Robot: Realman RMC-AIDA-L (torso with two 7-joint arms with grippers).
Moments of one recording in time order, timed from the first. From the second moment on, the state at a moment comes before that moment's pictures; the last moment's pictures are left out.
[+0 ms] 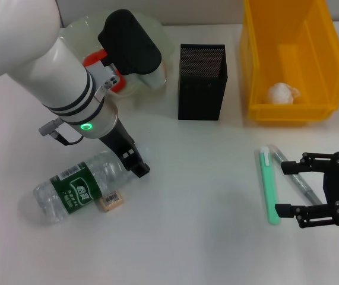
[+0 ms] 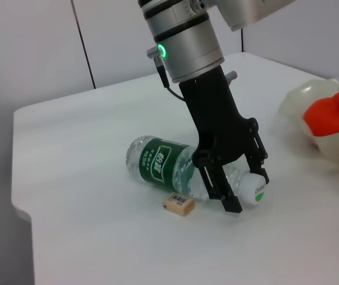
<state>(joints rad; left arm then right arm) -0.77 -2.08 1.68 1.06 2.57 1.29 -2.50 0.17 2.08 -1.00 -1.19 -1.94 -1.71 1.48</state>
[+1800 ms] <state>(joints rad) -0.27 -2.07 1.02 1.48 1.95 1.45 -2.09 0.27 2.09 -0.99 -1.14 -1.93 -1.70 1.49</state>
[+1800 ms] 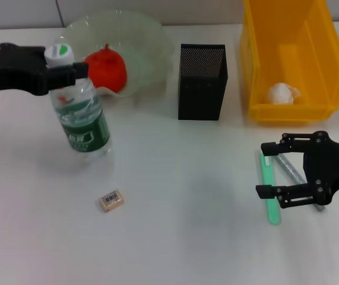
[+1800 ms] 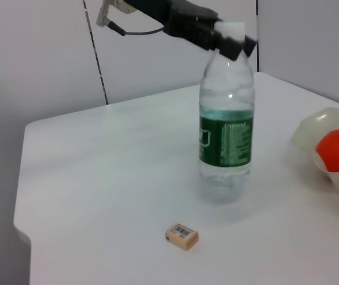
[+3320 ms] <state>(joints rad) -0.36 -2.07 0.87 0.77 1.54 1.22 -1.29 0.32 2.08 -1.00 -1.07 -1.92 -1.71 1.49</state>
